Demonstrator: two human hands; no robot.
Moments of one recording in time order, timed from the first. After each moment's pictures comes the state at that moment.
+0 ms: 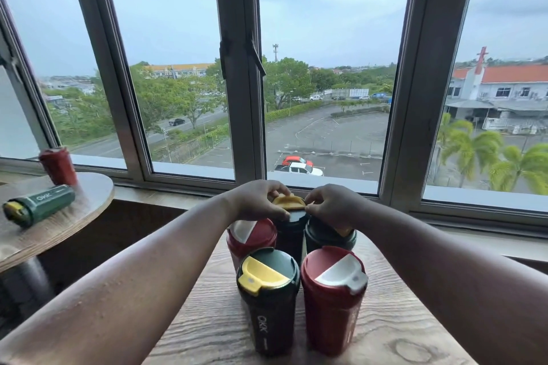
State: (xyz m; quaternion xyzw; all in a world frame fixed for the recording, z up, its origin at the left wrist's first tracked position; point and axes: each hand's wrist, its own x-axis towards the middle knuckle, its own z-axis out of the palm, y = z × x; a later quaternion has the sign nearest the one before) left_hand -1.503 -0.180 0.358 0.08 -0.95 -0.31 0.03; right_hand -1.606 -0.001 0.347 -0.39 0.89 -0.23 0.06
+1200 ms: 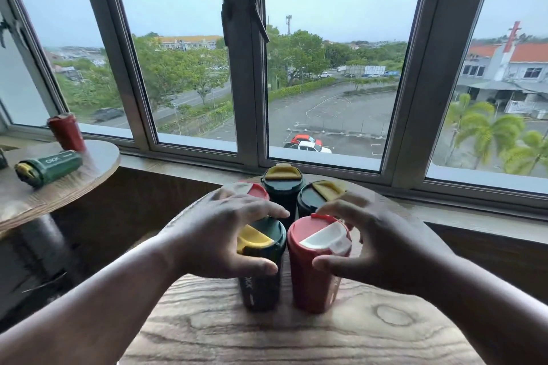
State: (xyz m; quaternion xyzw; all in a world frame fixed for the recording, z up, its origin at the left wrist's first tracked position) left_hand -1.369 -0.117 0.339 -0.03 -0.99 -0.11 0.12; right_hand -1.511 0.123 0.347 -0.53 0.83 -0.20 0.00
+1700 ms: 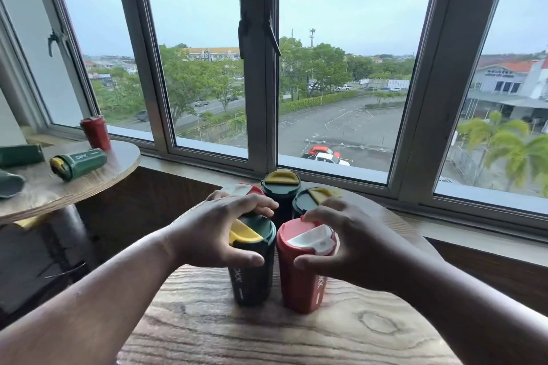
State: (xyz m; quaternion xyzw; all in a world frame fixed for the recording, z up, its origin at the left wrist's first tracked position) left_hand -1.368 -0.105 0.335 0.02 -0.98 -0.15 0.14; right_hand -1.518 0.119 0.345 -0.55 0.81 -0.21 0.02
